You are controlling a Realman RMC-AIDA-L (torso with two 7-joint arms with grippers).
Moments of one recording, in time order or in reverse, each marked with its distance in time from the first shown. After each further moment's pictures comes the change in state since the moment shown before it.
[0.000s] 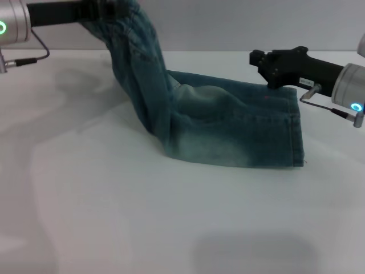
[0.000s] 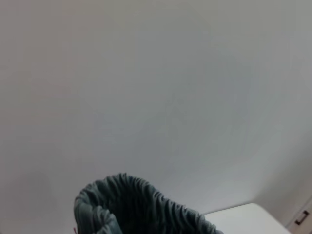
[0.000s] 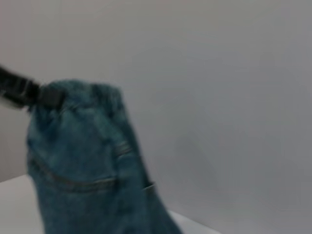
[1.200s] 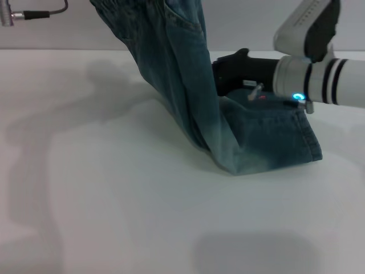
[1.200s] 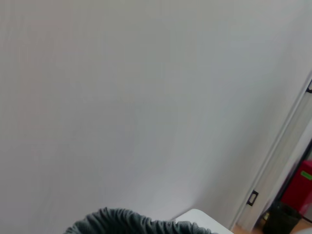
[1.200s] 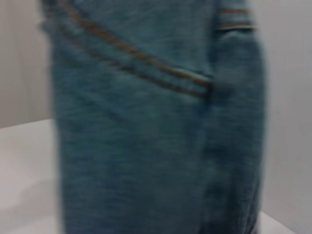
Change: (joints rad) left arm -0.062 0.002 0.053 0.219 -0.042 0.144 -0.097; right arm 0.183 0.007 -0.202 0.126 0.000 0.197 0.002
